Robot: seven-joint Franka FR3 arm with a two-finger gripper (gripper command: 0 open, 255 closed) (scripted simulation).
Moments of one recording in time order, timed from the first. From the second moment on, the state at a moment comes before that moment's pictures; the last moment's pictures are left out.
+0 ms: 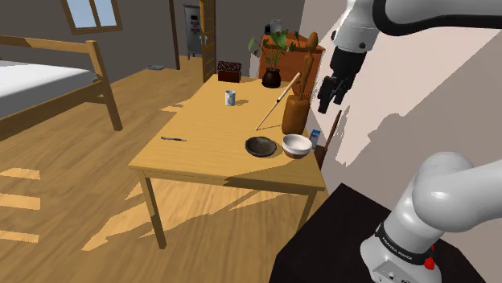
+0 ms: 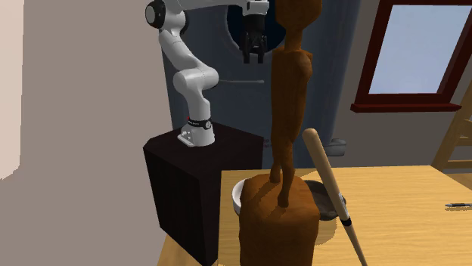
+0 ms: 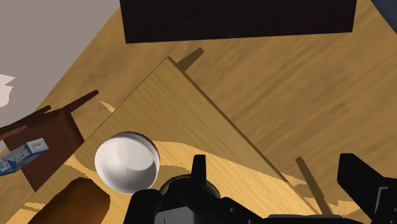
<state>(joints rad) 0.02 -0.81 0.06 -2.40 -0.02 1.66 0.08</state>
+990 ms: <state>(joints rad) -0.04 -0.50 -0.03 -2.52 -0.14 2.07 -0.01</state>
